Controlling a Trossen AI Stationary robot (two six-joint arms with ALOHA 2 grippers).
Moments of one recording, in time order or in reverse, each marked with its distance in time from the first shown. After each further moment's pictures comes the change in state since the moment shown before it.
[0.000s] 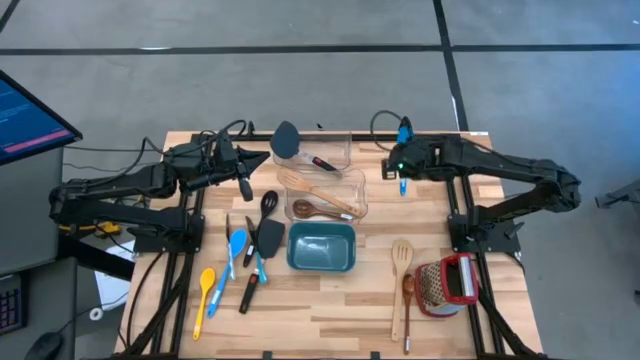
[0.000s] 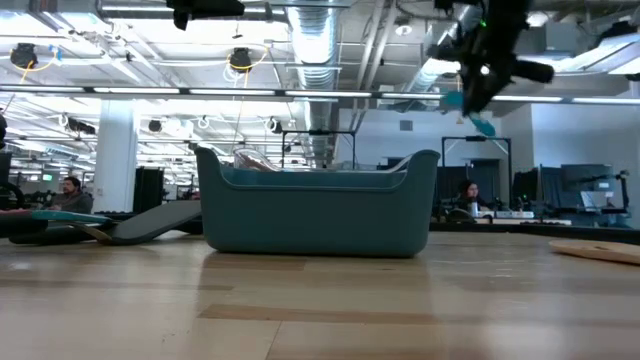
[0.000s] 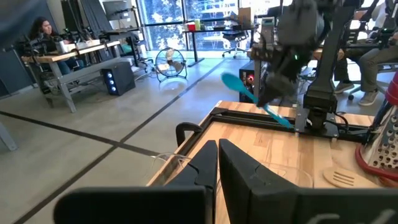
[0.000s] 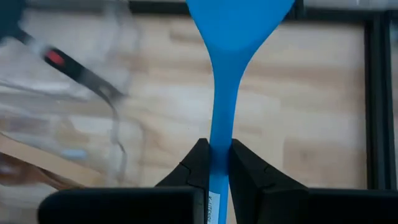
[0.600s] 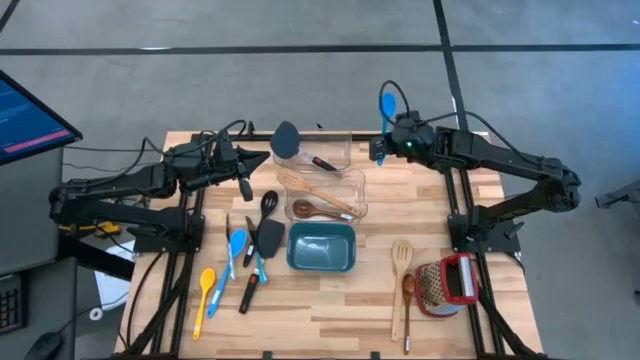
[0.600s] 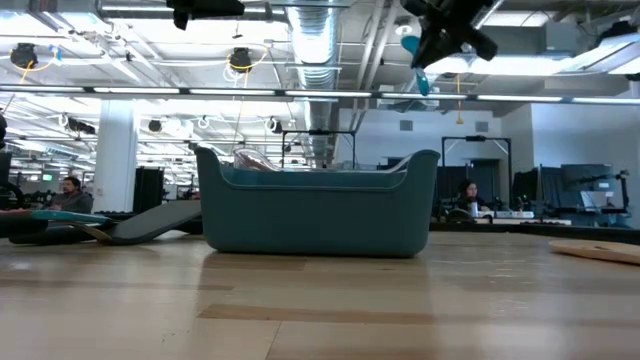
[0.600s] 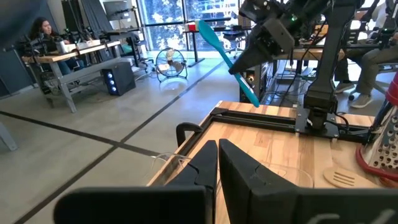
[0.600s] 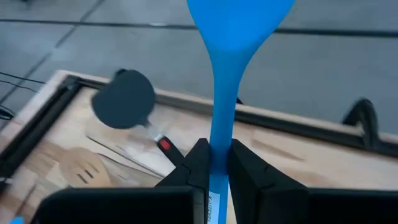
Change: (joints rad) left arm 0.000 0.000 0.000 0.001 -0.004 0.000; right arm -0.009 0.005 0.135 0.366 0.084 -0.356
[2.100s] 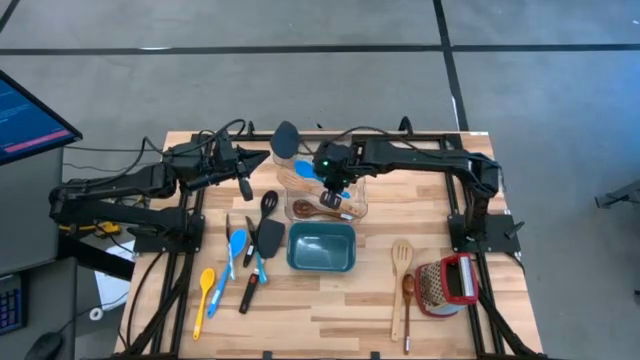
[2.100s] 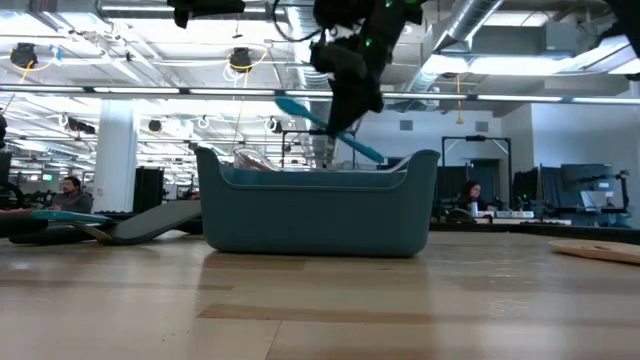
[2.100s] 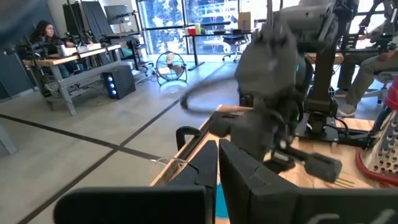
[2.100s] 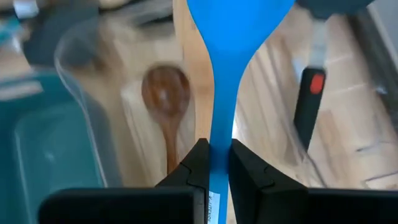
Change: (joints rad) left arm 0.000 0.000 0.000 0.017 0.004 0.003; right arm 0.063 0.634 0.365 -0.096 -0.501 -0.685
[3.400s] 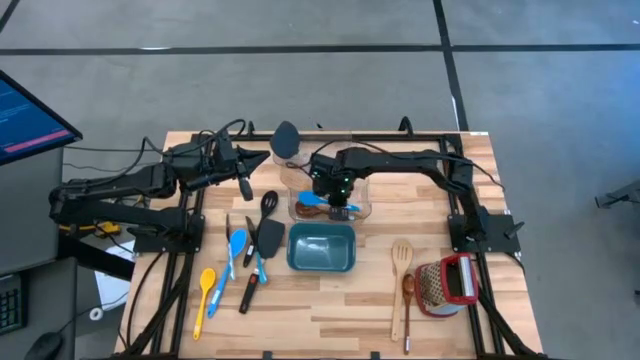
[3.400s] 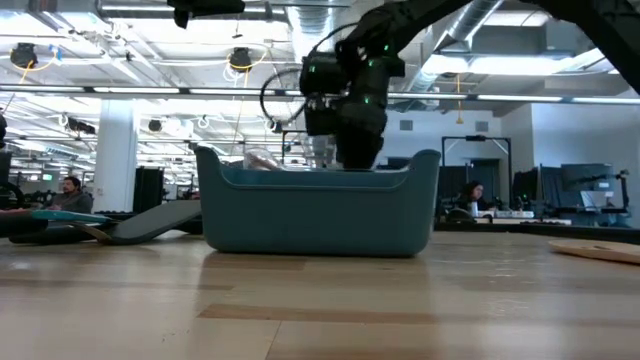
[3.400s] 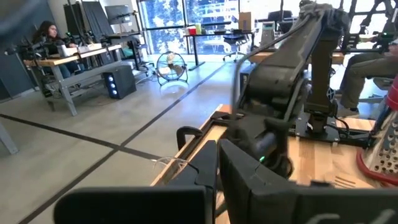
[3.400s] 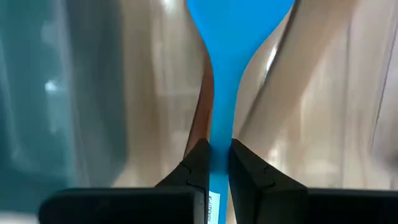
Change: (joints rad) left arm 0.000 0.000 0.000 -0.002 0.001 0.000; right arm -0.039 0.197 -0.005 -0.103 -0.242 -0.276
